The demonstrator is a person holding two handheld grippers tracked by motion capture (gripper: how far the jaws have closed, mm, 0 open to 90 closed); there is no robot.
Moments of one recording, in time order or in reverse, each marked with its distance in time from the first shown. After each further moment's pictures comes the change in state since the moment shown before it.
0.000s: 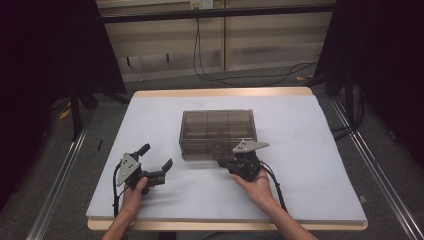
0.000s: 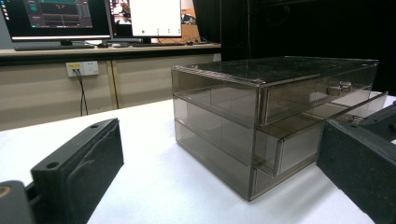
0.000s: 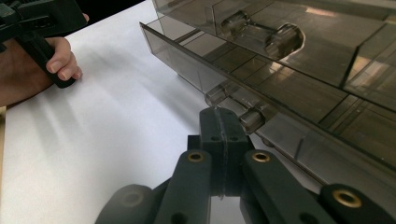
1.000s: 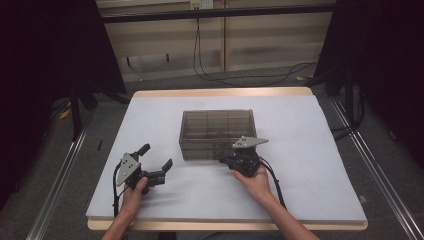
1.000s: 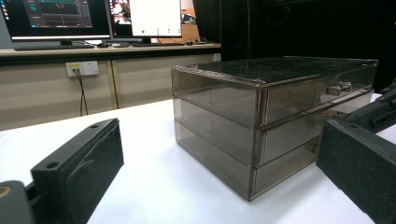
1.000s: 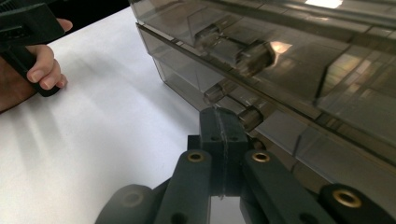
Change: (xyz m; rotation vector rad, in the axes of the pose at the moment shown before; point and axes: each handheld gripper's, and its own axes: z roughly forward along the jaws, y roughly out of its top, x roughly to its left) left arm 0.000 0.000 0.000 -0.002 -0.001 -0.004; right arm -0.009 0.006 0.006 -0.004 -0.024 0.012
